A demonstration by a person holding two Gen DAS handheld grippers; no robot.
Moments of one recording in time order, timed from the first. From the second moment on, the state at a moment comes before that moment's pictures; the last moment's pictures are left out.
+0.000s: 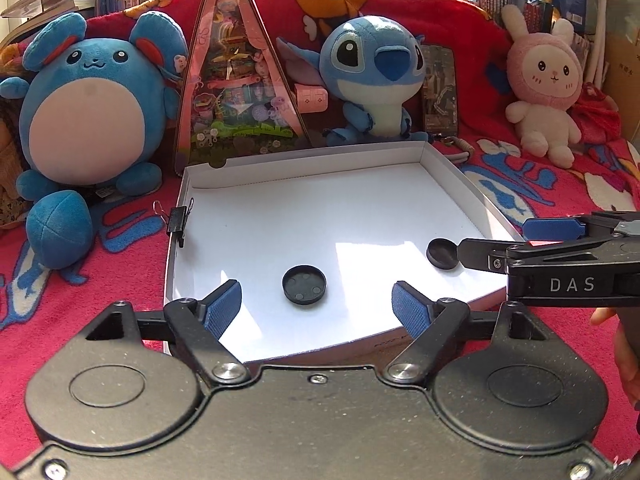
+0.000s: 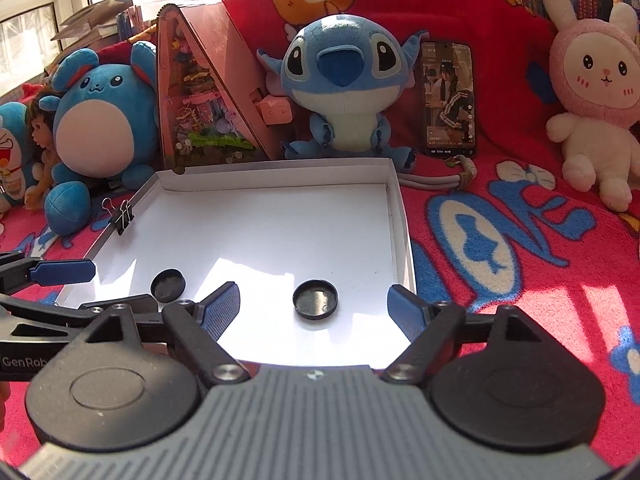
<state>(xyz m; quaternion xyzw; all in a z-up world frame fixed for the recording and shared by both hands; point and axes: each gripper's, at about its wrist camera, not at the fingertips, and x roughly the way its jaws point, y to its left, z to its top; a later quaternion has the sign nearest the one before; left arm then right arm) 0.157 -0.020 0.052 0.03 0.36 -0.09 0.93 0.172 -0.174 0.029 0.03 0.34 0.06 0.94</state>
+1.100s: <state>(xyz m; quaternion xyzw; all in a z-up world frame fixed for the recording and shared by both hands) 0.072 -0.006 0.059 0.01 0.33 -0.13 0.94 0.078 -0.164 0.034 -0.03 0.27 0.08 0.96</state>
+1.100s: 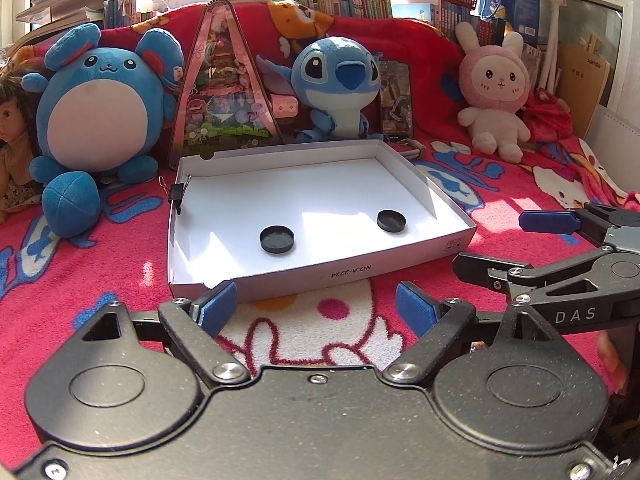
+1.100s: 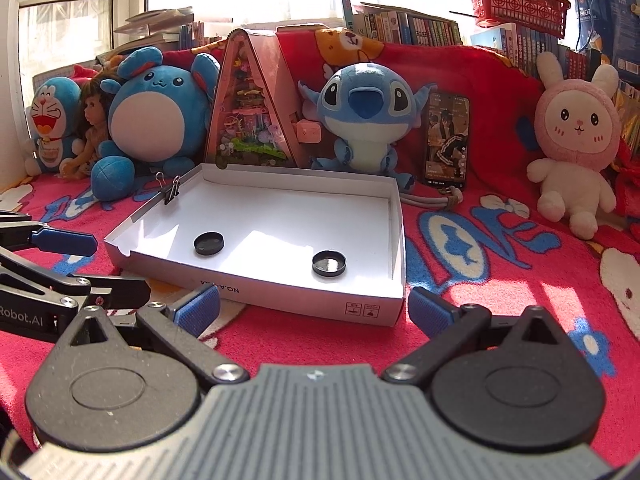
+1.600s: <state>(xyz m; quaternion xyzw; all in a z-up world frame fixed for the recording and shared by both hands) 0.047 -0.002 0.056 0.00 0.31 -0.13 0.94 0.050 -0.164 0.024 -0.02 0.27 0.08 0.96</state>
